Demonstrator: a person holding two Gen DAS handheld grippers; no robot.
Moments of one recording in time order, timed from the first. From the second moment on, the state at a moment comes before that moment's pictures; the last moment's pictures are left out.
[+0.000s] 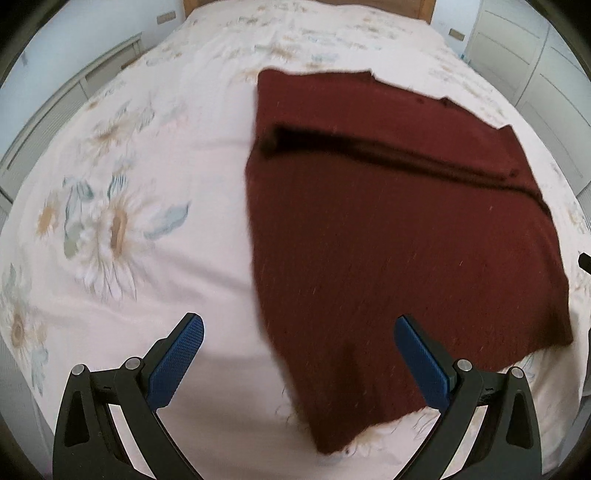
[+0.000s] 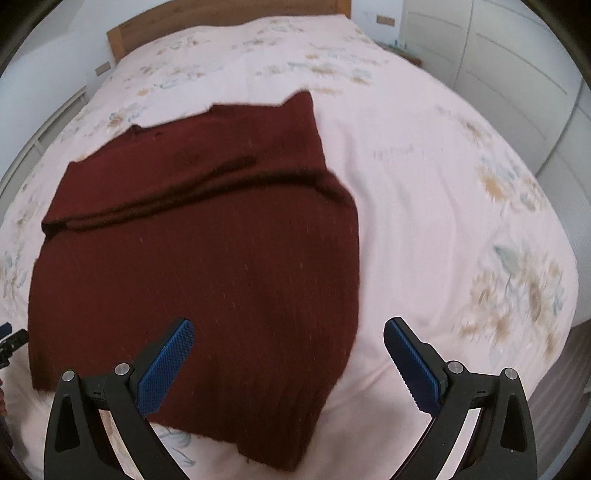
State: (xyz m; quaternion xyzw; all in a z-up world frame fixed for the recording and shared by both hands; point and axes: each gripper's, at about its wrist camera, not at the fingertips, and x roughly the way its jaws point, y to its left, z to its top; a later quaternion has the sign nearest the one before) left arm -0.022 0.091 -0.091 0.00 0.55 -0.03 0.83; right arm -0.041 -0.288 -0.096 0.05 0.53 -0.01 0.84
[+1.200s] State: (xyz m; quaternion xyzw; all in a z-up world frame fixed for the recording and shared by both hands) left arm -0.010 0.096 -0.025 -0.09 0.52 -0.17 0.83; right arm -0.024 -0.294 -0.039 0.14 0.49 0.08 0.86
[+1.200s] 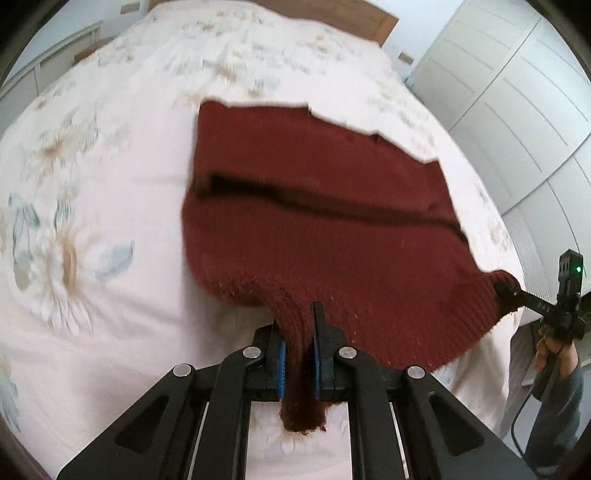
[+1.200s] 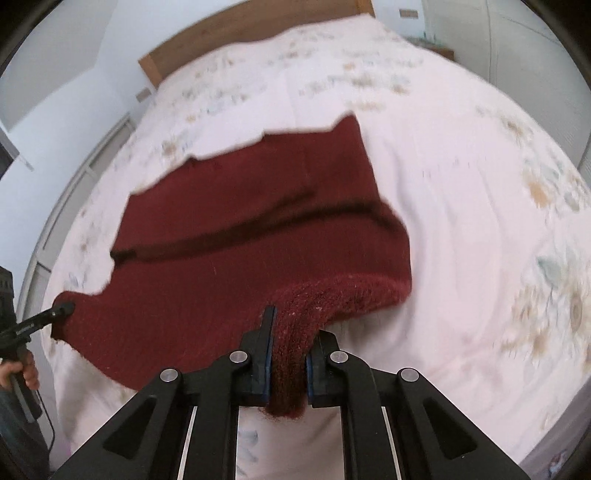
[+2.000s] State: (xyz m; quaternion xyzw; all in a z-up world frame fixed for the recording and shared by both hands) left arm 0.170 0.104 0.002 -0.07 0.49 -0.07 0.86; right arm 0.175 -0.279 -0.018 0.10 0.46 0.03 0.88
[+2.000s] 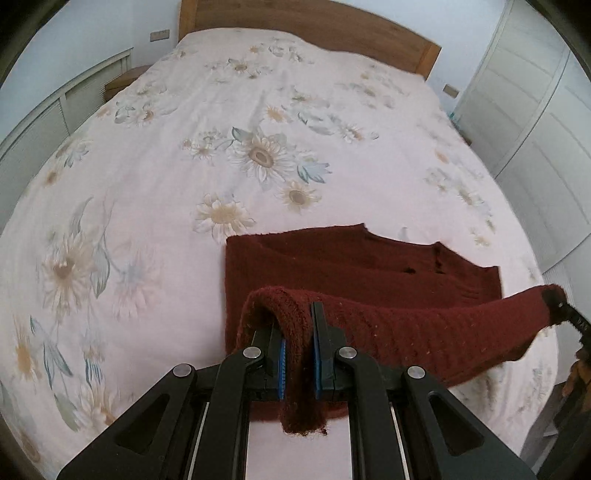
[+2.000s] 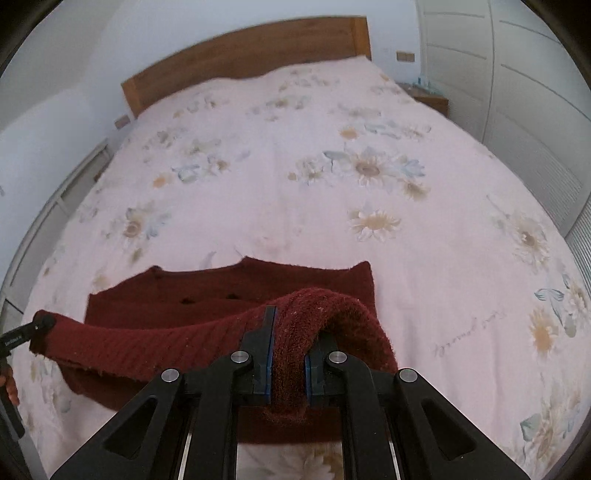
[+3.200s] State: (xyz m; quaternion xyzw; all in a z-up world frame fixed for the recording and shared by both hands) left arm 0.183 0.013 -0.041 0.03 0.47 -0.08 0.88; right arm 0.162 -0.171 -0.077 -0.04 0.49 0.08 0.87
